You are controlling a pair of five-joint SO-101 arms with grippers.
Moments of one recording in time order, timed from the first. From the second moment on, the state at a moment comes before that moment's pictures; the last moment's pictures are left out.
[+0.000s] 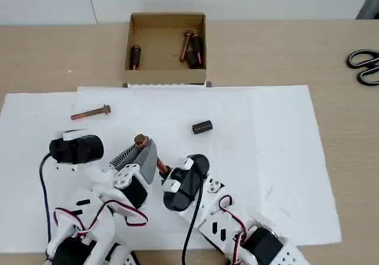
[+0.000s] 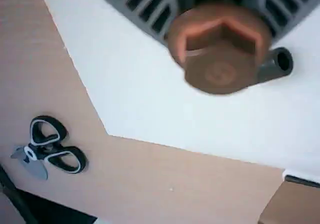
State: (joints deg) left arm 21.4 -103.4 72.5 60.9 39.0; right arm -51.1 -103.3 88.3 47.6 4.8
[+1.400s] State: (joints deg) left arm 26.8 -103.3 76.4 68.2 28.2; right arm -47.8 -103.2 87.9 42.8 9.5
